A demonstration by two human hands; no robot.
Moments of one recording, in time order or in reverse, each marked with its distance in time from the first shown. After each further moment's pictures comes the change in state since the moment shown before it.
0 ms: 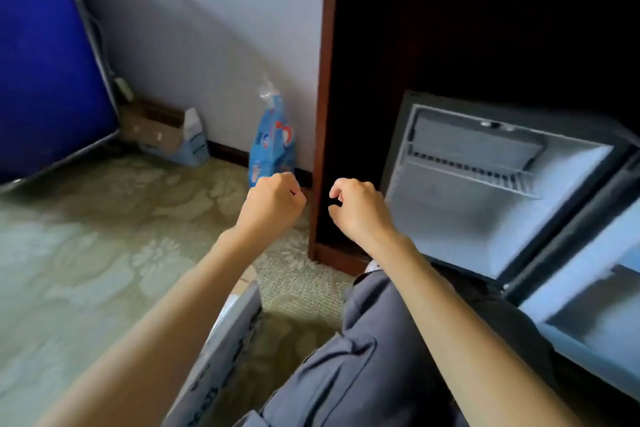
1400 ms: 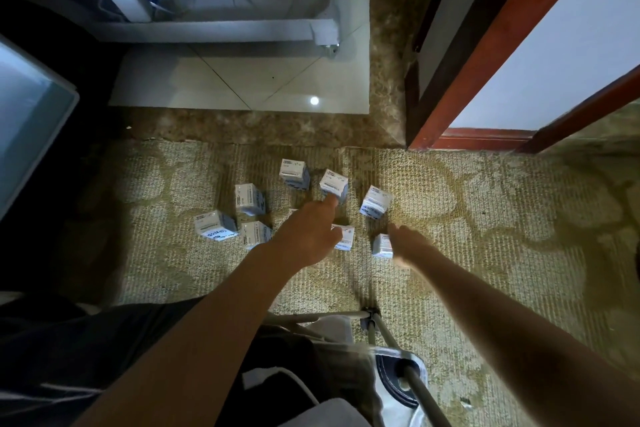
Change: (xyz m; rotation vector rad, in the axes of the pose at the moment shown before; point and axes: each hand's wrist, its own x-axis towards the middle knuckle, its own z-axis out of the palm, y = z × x) left_hand -0.518 0.127 0.273 0.595 -1.643 1.702; right_hand -0.659 0.191 0.218 0.547 -0.007 1.946
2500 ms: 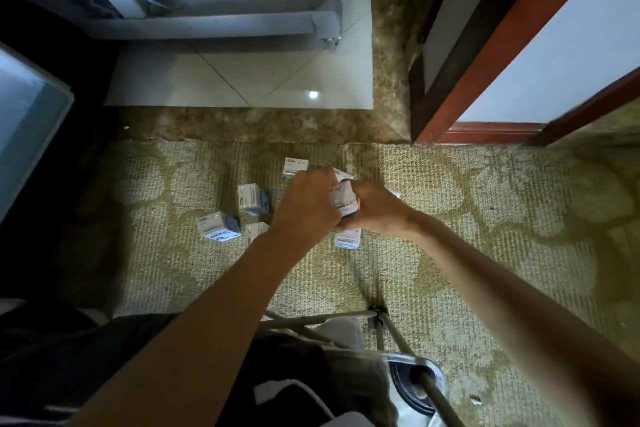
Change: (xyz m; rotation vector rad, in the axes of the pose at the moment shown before) left_hand 0.007 0.006 -0.026 -0.115 0.257 -0.095; right_hand -0.034 -0.063 -0.079 0.649 0.011 -0.556
